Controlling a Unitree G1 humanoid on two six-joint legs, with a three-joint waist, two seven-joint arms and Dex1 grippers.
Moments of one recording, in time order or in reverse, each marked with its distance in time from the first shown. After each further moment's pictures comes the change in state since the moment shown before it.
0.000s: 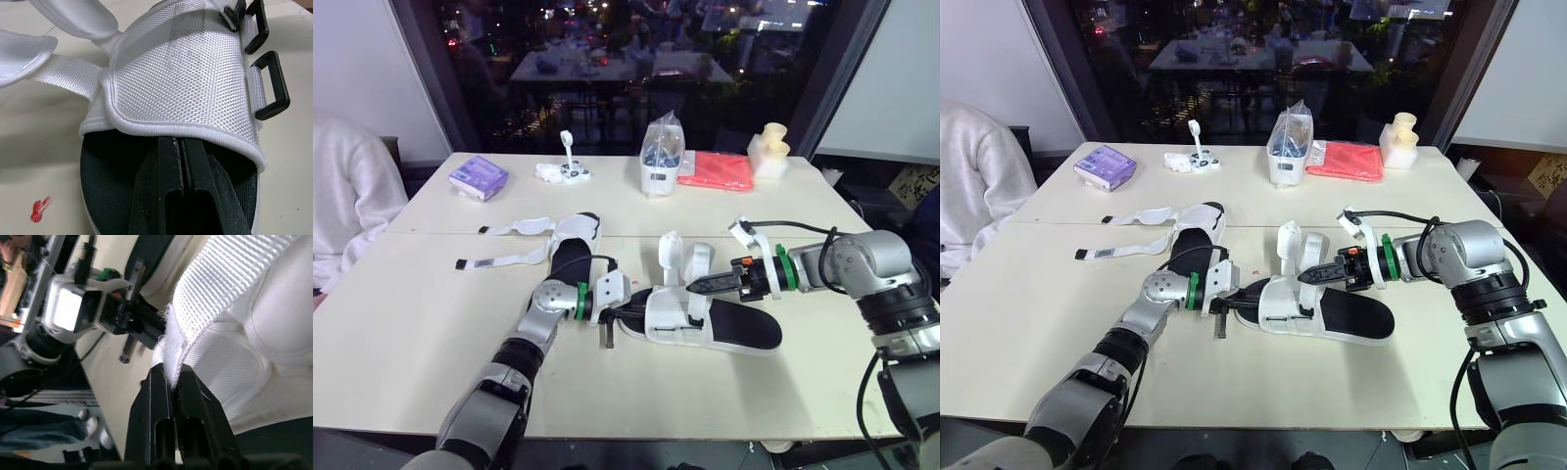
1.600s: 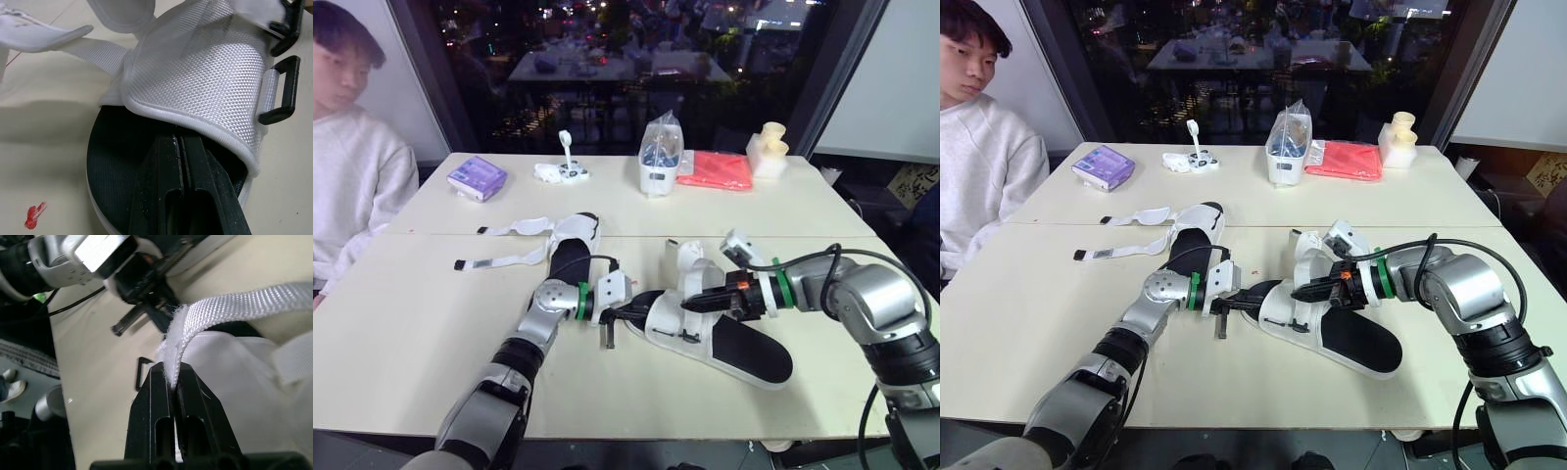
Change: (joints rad) left arm 0.001 0.001 -0.006 -0.018 -0.001 0.021 0.001; right arm 0.258 -0.010 -0.100 -0.474 -0.187 -0.185 0.087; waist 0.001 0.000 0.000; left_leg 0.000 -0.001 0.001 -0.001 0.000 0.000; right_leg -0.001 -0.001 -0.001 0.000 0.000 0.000
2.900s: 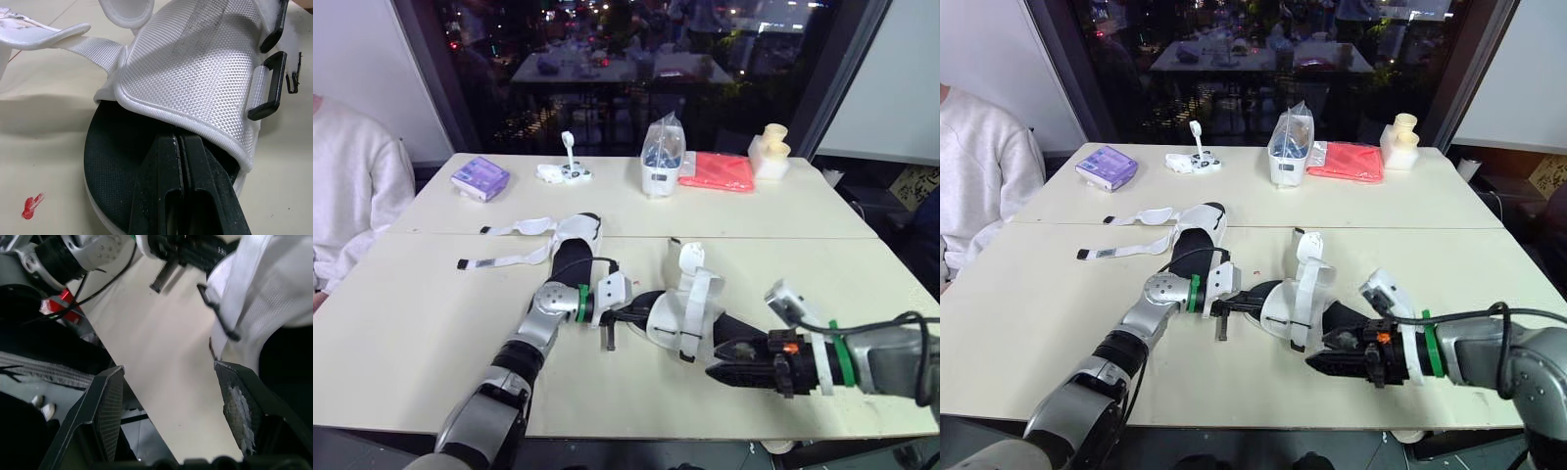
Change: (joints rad) left arm 0.021 -0.004 0.000 -0.032 -0.003 0.023 0.006; right arm 0.461 0.039 -0.479 -0.471 0.413 0.393 -0.363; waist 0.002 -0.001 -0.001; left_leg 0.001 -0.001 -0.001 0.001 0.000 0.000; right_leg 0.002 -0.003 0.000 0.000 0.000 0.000
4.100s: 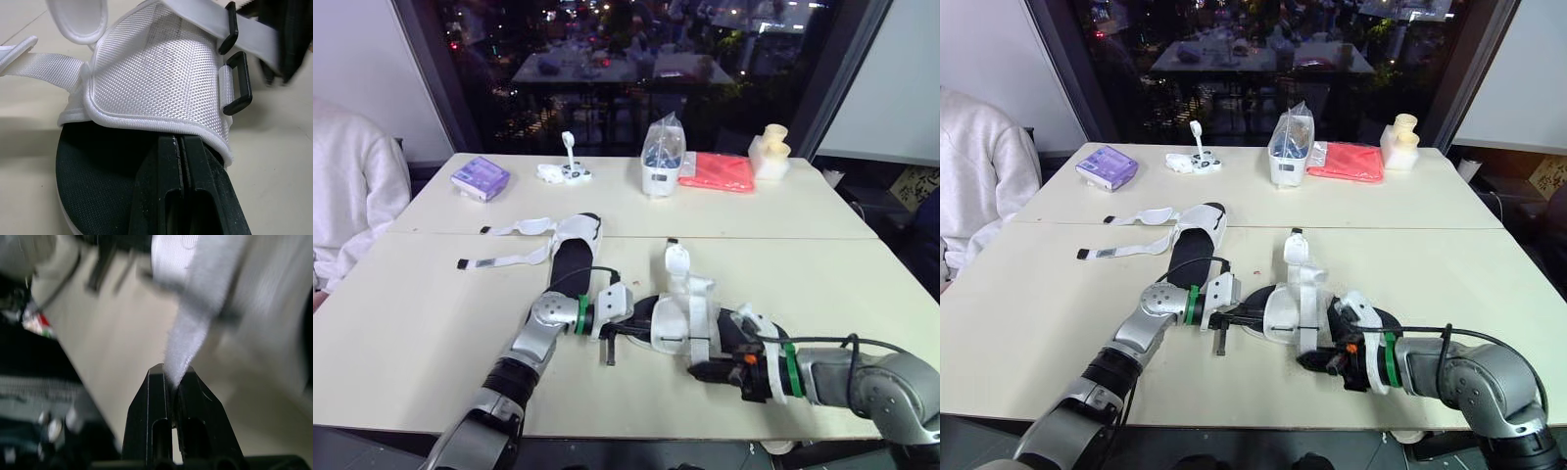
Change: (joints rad) left arm 0.120 0.024 -0.026 -0.230 -0.019 0.135 -0.007; right arm 0.071 0.033 0.247 0.141 -0.086 -0.168 -0.080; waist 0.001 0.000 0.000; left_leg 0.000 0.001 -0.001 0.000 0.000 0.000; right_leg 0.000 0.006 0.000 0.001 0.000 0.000
